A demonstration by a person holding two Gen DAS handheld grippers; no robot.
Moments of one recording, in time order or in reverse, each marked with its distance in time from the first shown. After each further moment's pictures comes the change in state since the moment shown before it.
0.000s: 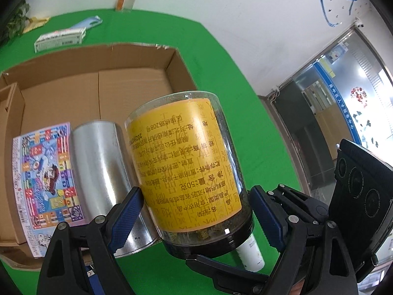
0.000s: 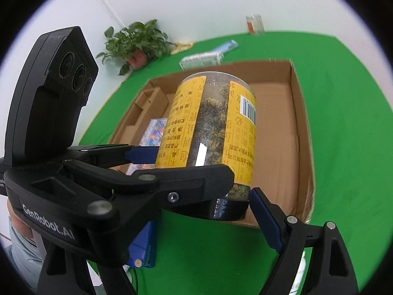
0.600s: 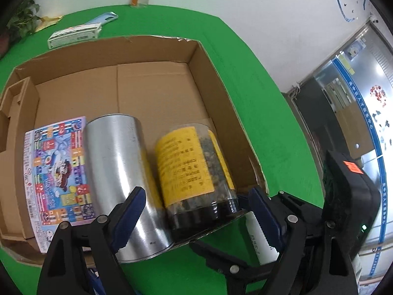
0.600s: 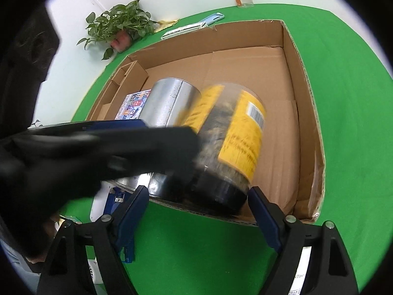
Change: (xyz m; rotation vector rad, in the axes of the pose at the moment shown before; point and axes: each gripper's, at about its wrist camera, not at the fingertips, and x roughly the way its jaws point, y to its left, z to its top) left arm 0.022 0.000 -0.003 -0.017 -0.004 0.127; right arm 0.050 -0.020 -0.005 0.039 0.106 -0.042
